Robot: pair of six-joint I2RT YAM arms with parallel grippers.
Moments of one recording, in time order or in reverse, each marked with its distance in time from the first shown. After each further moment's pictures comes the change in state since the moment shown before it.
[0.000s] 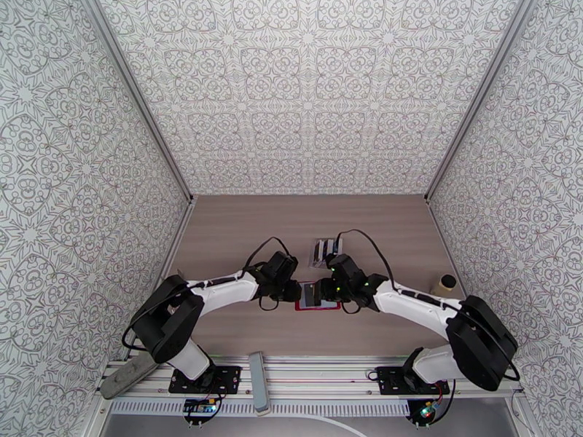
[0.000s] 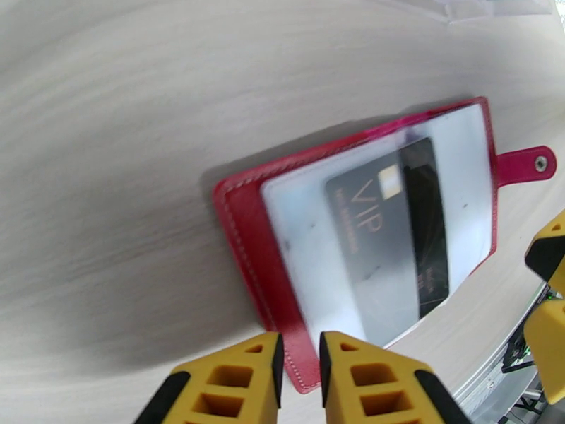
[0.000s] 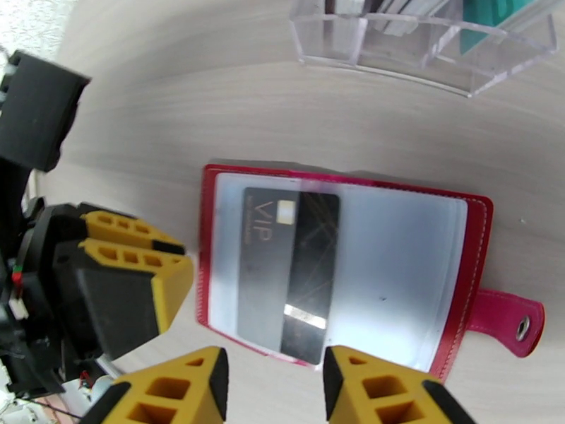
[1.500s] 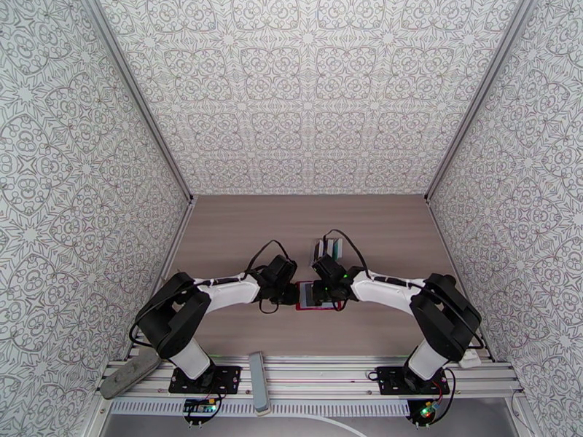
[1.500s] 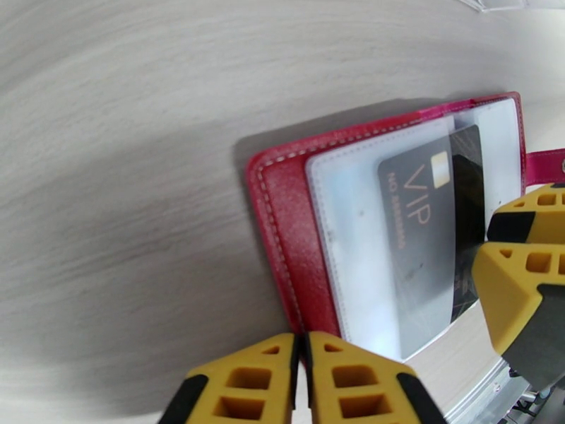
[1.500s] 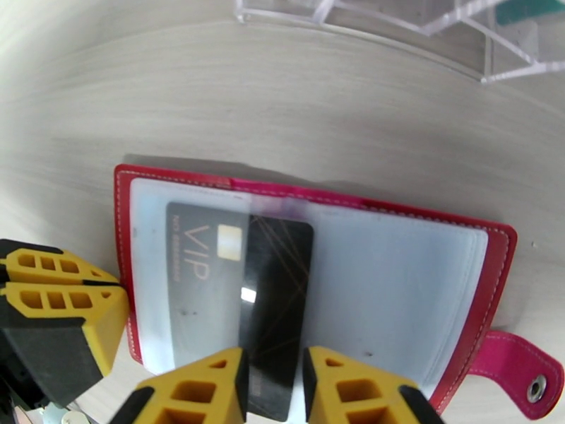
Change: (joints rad) left arm -0.001 0.035 -0.028 0.061 0.005 -0.010; right arm 0.043 0.214 0.146 -0.113 0.101 -0.027
